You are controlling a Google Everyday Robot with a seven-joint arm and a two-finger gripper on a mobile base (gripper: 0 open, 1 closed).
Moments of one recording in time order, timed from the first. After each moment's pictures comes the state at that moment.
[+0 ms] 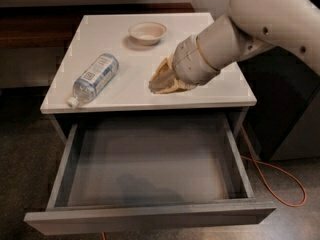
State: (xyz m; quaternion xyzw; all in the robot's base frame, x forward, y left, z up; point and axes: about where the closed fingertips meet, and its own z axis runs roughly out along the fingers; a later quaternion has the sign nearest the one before) arm 0.534 -0.015 0.903 -0.79 0.48 0.09 0.37
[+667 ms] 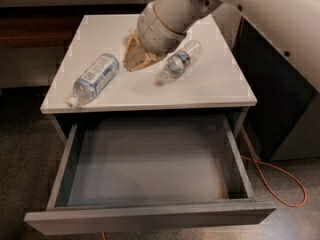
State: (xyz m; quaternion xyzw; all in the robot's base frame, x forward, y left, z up) arm 0.575 0.043 0.940 -0.86 0.39 0.02 0.32
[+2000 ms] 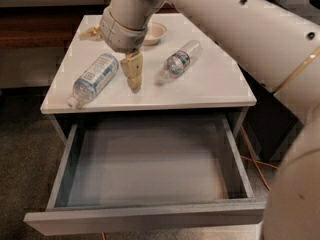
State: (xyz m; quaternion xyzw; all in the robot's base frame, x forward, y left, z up) arm 0.600 0.110 0.921 -0.92 0.30 -0.01 0.25
